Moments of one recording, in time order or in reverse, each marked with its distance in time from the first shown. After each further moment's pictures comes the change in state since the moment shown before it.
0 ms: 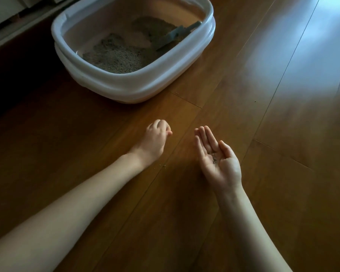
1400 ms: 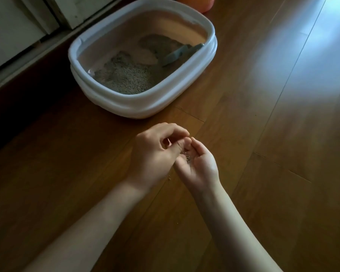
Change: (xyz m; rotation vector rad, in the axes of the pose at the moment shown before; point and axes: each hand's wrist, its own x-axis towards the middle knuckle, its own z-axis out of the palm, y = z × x) left_hand -0.014 0.080 -0.105 -0.458 0.256 -0.058; right_hand -0.001 0.046 0.061 -0.102 -0.028 0.222
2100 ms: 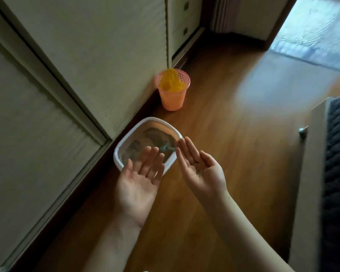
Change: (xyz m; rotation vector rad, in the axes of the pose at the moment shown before) left_hand 0.169 0.436 -0.300 -1.596 0.269 -0.920; right_hand -0.306 -0.076 0.507 0.037 0.078 -0.145
